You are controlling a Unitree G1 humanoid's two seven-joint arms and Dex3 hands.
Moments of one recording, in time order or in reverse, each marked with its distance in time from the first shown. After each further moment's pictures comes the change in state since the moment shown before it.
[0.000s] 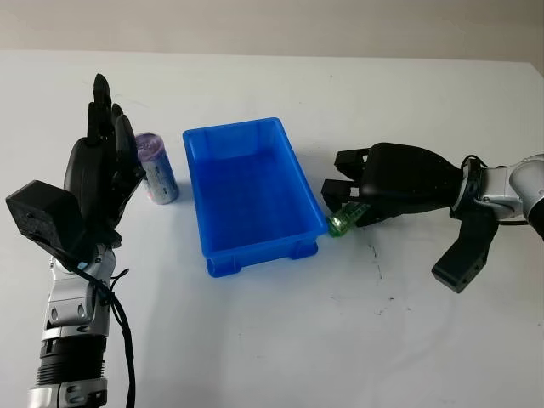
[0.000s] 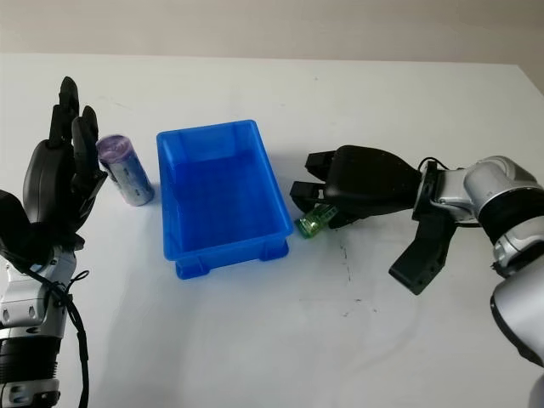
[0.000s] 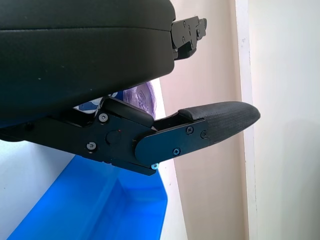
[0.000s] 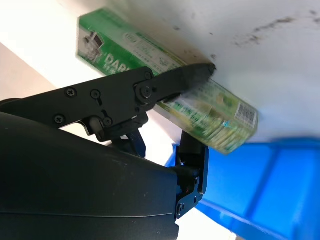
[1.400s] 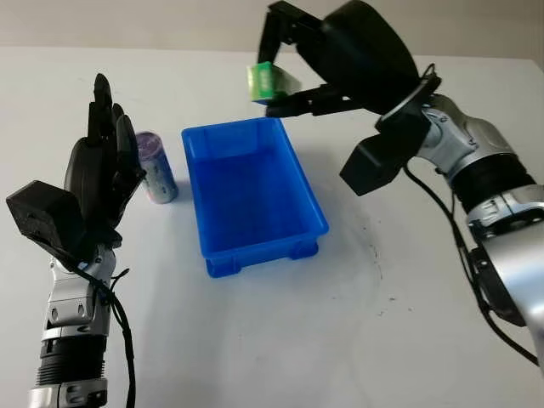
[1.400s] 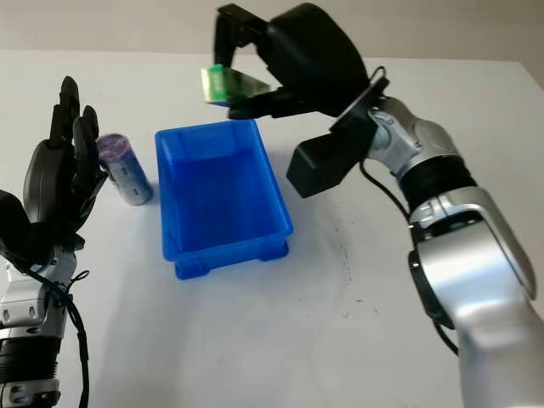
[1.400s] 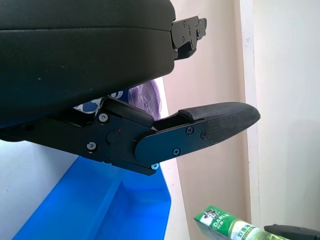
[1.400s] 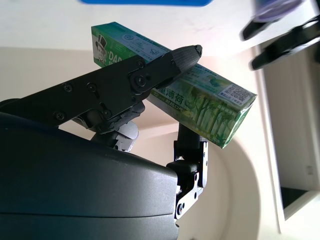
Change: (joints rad) left arm 0.000 0.000 -0.001 0.000 0.001 -0.001 0.011; right arm -0.114 0.367 -0.491 -0.036 0.795 -0.001 0.634
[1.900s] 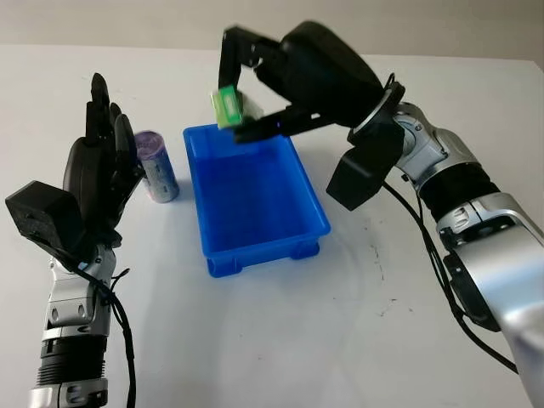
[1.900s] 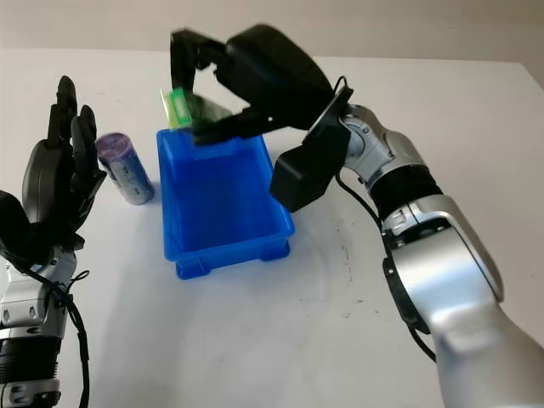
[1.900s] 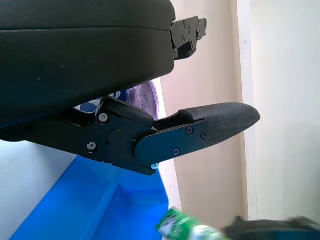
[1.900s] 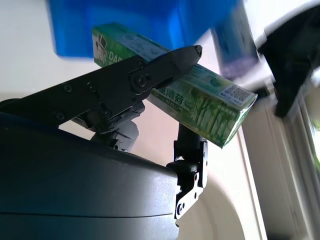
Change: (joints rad) left arm 0.000 -0.002 -0.001 -0.001 0.001 -0.014 0.015; right arm 0.032 0.053 -0.021 -0.021 0.074 0.020 0.344
